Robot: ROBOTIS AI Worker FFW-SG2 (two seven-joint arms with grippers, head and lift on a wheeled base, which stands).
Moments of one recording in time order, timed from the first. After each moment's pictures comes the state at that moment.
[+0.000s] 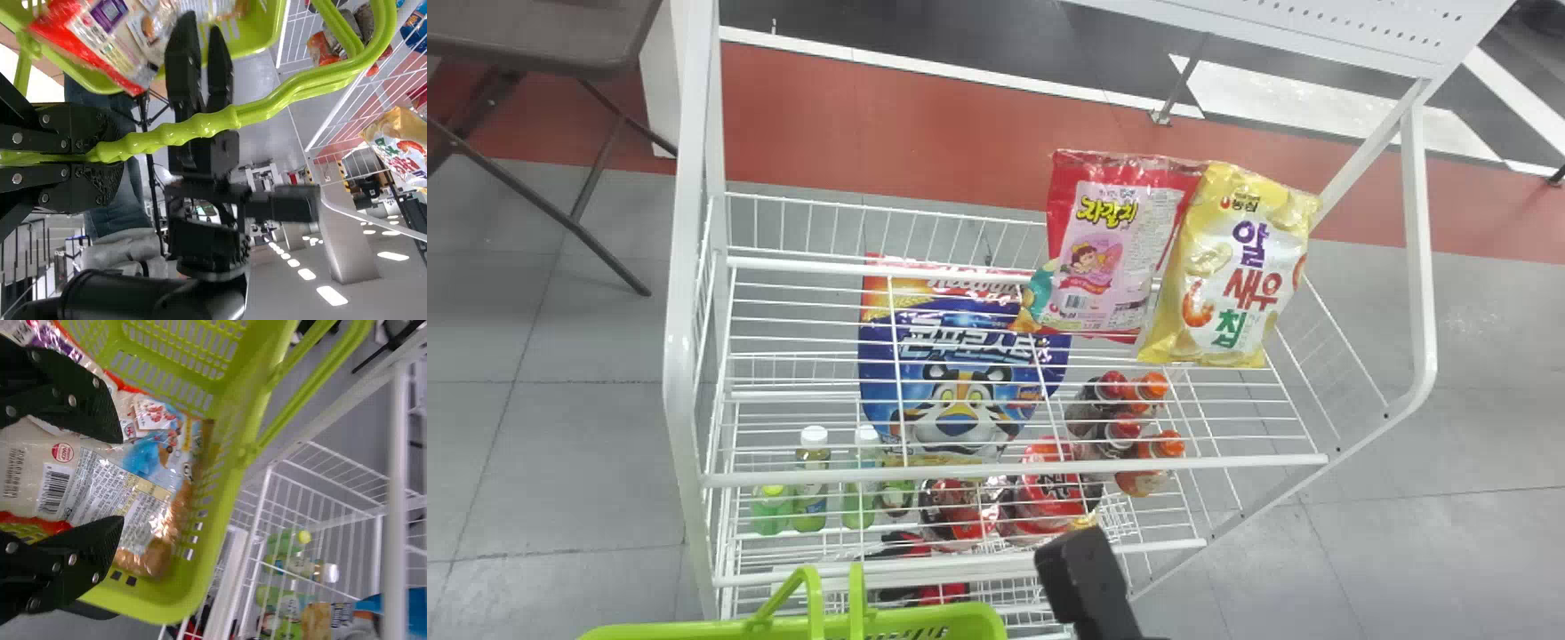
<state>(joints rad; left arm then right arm) 0.72 0.03 -0.11 -2.49 0.19 1.52 -1.05 0.70 -0.25 0.03 -2.56 -0.18 1.39 0.40</state>
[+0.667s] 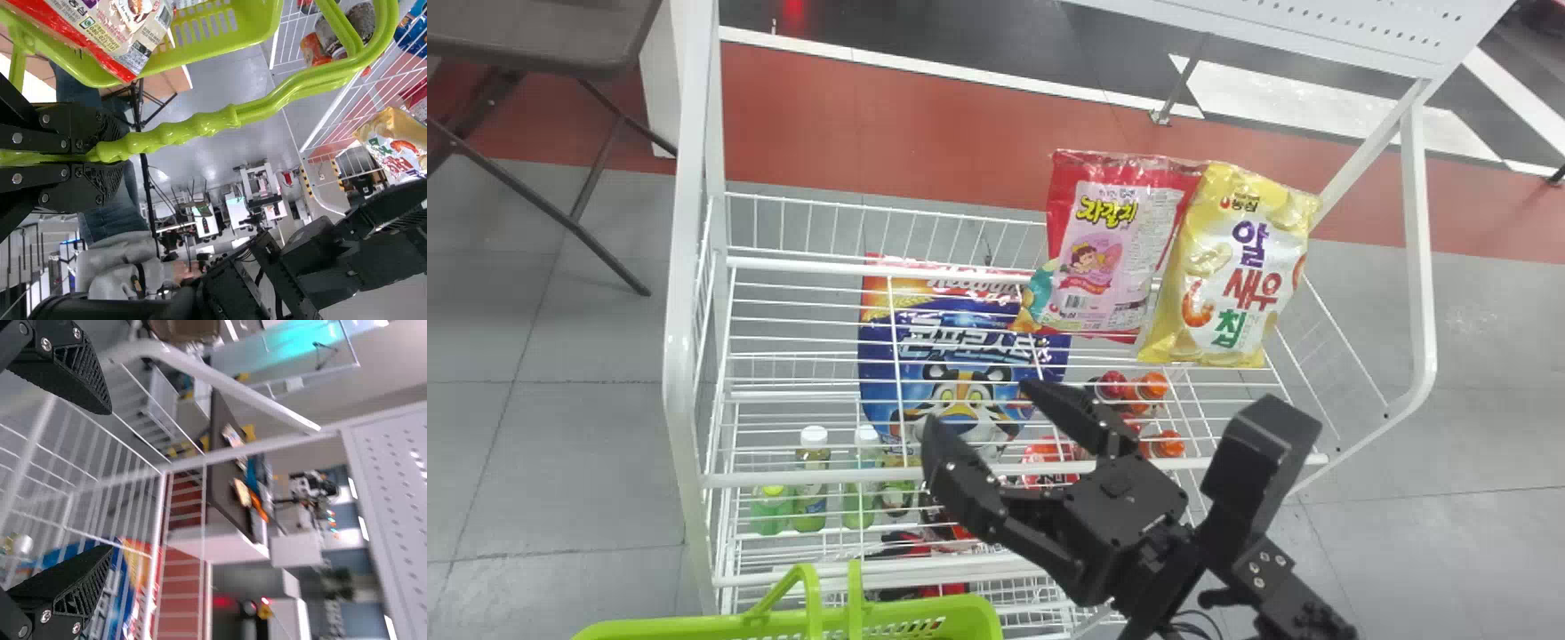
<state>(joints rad) 0.74 0.03 -0.11 -2.46 0.19 1.44 -1.05 0.83 -0.12 -0.03 -2.50 -0.19 0.35 0.30</state>
